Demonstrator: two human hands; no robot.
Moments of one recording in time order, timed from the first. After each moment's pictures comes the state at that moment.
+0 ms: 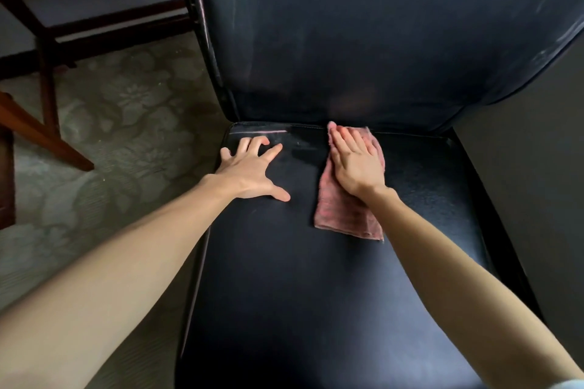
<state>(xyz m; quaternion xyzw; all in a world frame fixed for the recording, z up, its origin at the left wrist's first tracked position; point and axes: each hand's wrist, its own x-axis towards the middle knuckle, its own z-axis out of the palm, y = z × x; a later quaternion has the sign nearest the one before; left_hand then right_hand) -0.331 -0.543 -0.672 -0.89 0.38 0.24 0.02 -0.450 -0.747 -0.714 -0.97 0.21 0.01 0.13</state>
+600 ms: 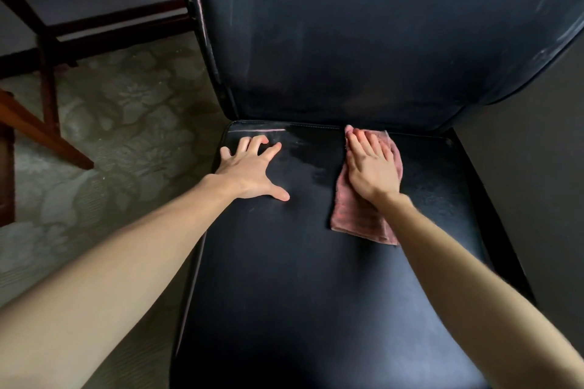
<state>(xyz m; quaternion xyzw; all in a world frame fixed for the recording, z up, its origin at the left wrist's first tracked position) -0.337 -0.547 -0.672 -0.90 0.37 0.23 0.03 -0.475 -0.765 -0.713 -0.96 0.27 0.02 0.12</state>
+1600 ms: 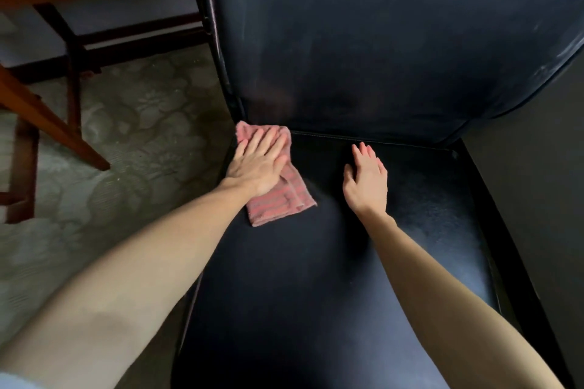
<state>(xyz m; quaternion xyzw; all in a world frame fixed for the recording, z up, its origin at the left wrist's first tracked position) -0.325 -0.554 -0.695 -0.92 0.35 0.18 -0.04 -0.469 -0.732 -0.716 -0.91 0.32 -0.11 0.24</state>
